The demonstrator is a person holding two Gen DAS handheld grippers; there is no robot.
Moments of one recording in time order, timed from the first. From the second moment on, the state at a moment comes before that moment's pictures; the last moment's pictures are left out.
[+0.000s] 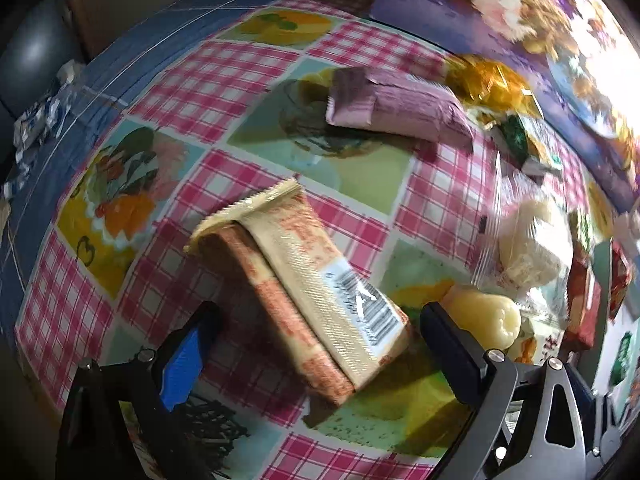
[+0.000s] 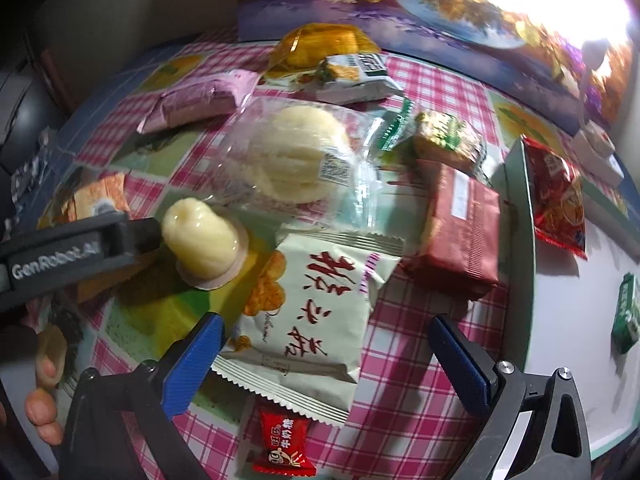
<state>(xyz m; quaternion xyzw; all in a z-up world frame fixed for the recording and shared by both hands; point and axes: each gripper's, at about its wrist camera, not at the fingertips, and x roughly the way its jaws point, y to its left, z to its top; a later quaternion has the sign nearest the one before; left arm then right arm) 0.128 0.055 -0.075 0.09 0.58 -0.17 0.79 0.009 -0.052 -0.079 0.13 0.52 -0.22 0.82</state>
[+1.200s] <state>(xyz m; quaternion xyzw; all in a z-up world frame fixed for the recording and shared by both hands) 0.101 0.059 -0.005 0.09 0.51 -0.19 0.84 -0.010 -0.074 -0.032 0.16 0.46 -0.25 0.84</state>
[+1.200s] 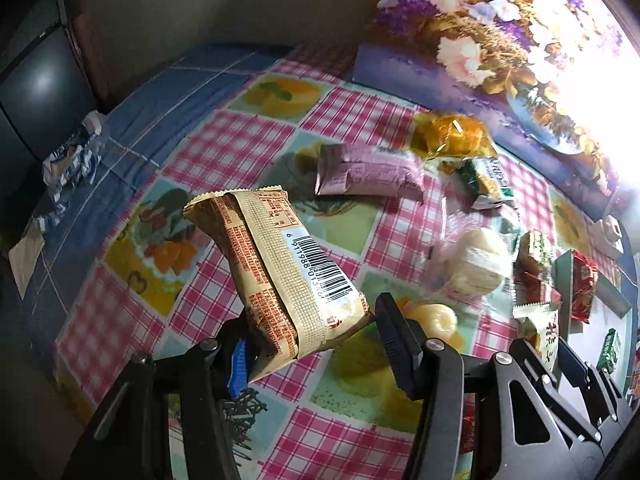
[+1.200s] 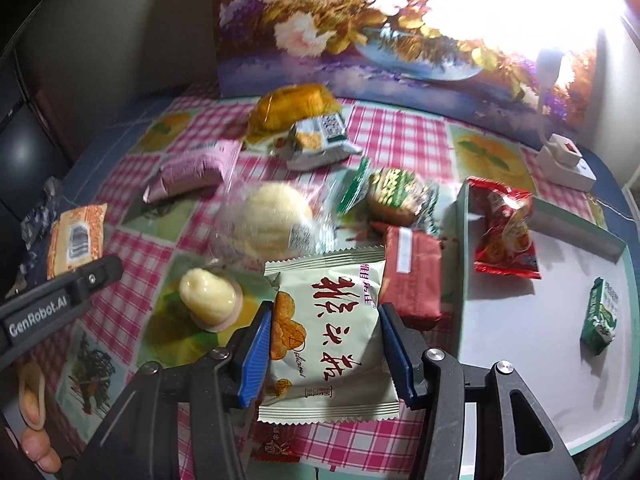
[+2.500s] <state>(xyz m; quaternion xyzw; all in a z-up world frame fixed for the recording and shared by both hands) -0.046 -0.114 0.030 0.21 0.46 -0.33 0.80 -0.162 -0.214 0.005 0.32 0.38 -0.44 0.75</state>
